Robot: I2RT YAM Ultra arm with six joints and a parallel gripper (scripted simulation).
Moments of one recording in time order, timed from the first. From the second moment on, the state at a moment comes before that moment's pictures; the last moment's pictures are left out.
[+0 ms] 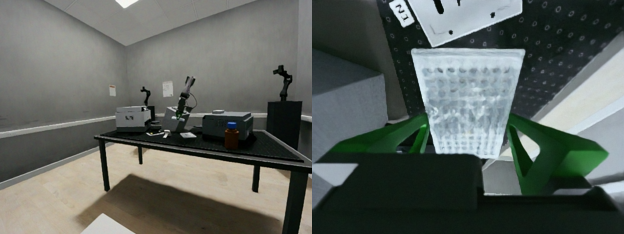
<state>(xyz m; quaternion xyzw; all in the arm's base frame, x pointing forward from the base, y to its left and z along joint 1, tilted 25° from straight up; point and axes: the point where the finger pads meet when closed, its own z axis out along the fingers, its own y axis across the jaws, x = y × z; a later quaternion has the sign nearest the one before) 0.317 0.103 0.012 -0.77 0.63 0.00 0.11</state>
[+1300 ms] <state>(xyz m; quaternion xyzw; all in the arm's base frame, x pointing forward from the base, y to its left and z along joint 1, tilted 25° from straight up) 0.325 0.018 -0.023 -0.67 0.74 0.04 0.08</state>
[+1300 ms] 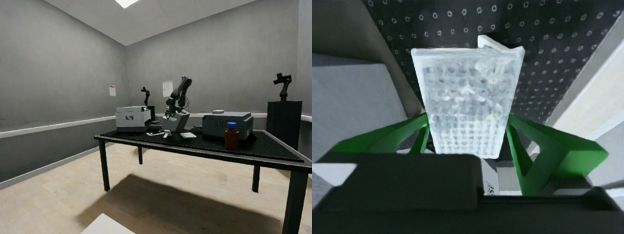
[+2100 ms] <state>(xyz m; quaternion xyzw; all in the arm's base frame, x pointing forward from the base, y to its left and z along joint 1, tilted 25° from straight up) 0.317 -0.029 -0.039 -0.61 0.79 0.07 0.06</state>
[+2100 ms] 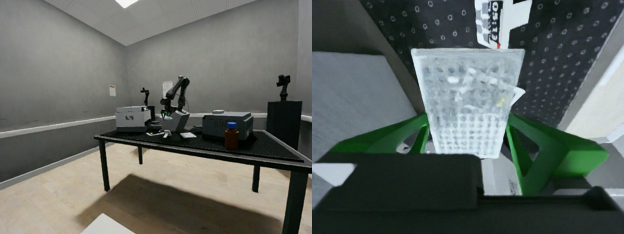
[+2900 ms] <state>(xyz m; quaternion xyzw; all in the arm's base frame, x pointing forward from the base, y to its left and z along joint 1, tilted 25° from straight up) 0.301 -0.084 -0.057 -0.54 0.84 0.09 0.05</state>
